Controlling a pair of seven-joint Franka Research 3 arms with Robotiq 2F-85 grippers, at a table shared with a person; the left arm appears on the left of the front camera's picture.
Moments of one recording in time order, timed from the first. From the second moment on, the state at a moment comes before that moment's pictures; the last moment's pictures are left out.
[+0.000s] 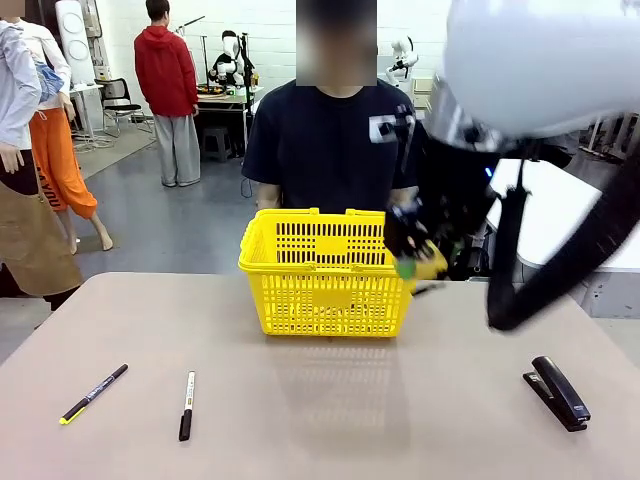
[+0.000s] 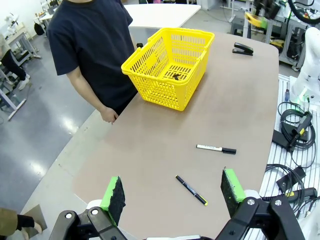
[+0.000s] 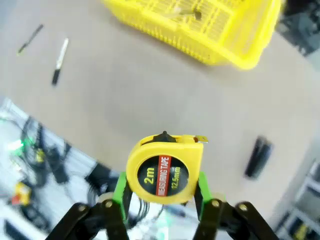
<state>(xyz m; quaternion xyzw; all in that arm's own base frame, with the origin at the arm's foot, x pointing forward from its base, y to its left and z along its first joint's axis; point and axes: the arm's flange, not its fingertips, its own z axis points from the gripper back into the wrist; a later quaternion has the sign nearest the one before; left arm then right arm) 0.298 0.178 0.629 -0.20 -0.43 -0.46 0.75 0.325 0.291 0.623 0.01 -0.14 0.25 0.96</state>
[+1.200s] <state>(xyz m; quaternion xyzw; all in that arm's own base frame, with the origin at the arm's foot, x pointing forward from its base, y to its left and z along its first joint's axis) 0.298 0.178 0.629 -0.20 -0.43 -0.46 0.75 0.618 0.312 0.469 0.05 -0.02 0.23 0.97</state>
